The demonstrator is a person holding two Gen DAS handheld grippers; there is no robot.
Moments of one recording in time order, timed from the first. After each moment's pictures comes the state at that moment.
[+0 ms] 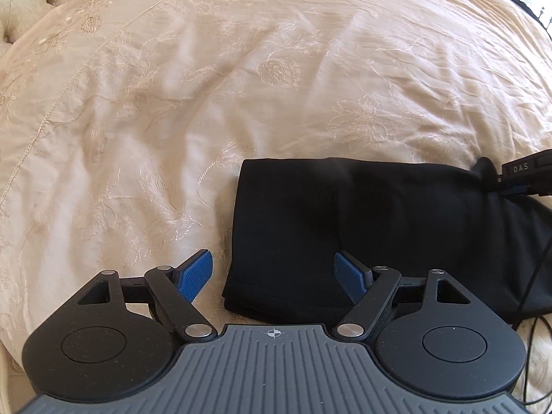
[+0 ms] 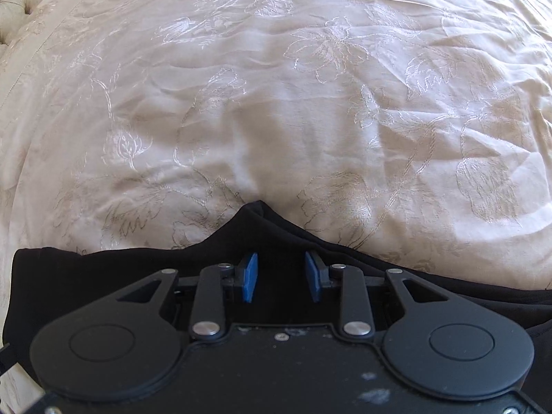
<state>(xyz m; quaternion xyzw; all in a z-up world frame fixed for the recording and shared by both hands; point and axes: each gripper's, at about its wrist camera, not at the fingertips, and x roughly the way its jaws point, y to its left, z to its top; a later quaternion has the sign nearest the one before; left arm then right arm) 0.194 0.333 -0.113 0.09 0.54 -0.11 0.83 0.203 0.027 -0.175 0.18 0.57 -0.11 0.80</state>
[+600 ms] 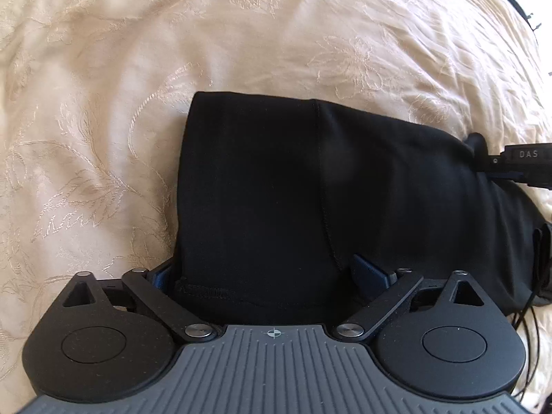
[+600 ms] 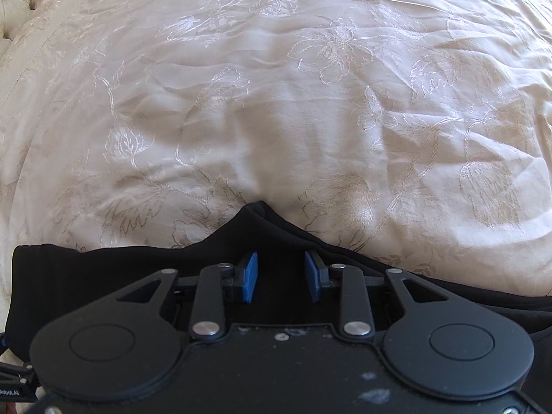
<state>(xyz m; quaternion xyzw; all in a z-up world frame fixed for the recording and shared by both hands) 0.210 0.345 -0.162 0.02 0.61 -0.17 0.77 0.200 0.026 -0.174 0.18 0.57 -0.10 0.80</state>
